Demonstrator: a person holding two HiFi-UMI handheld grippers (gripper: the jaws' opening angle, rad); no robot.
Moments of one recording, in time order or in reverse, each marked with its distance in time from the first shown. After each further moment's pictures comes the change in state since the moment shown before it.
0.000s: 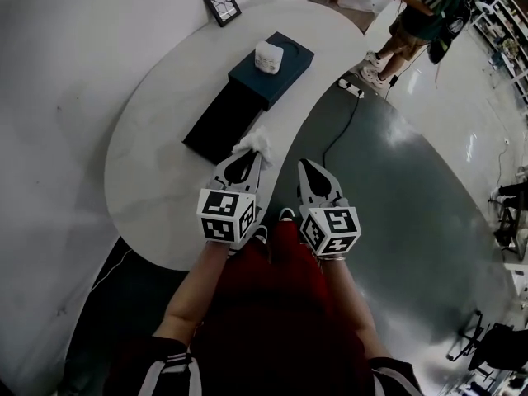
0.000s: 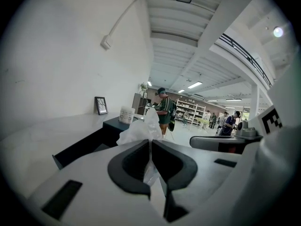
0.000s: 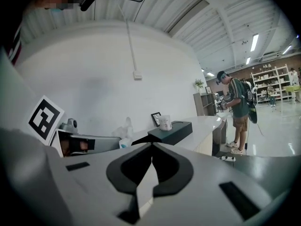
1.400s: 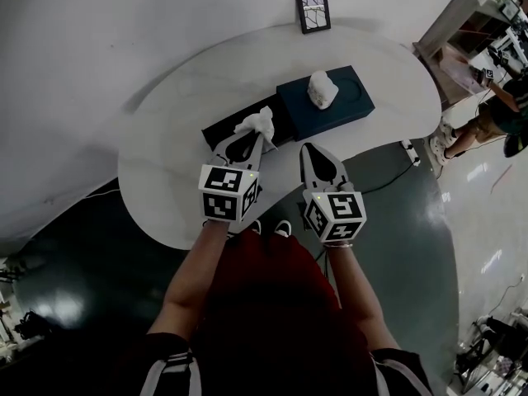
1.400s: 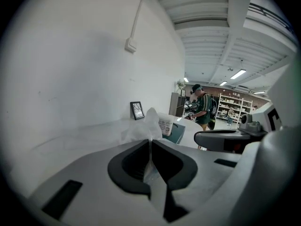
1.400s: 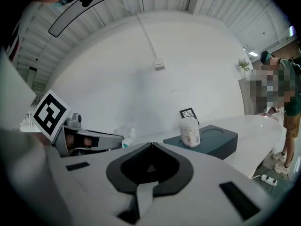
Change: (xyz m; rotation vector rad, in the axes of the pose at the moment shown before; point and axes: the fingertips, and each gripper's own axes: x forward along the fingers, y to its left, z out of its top) left arm 0.051 0.078 0.048 -0.080 0.011 0.531; right arm 0.139 -0.016 0.049 -0.115 0.105 0.532
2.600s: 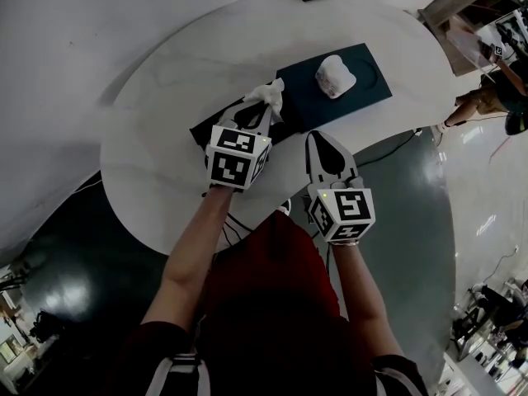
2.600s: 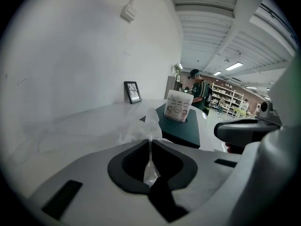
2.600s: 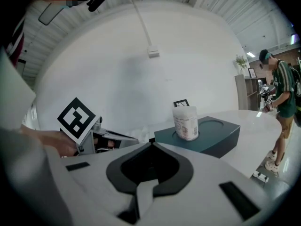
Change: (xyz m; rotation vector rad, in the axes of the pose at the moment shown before) left arm 0.101 0.035 -0.032 0.038 0.186 -0.121; right arm 0.045 -0.020 -0.022 -0.001 0.088 -0.097
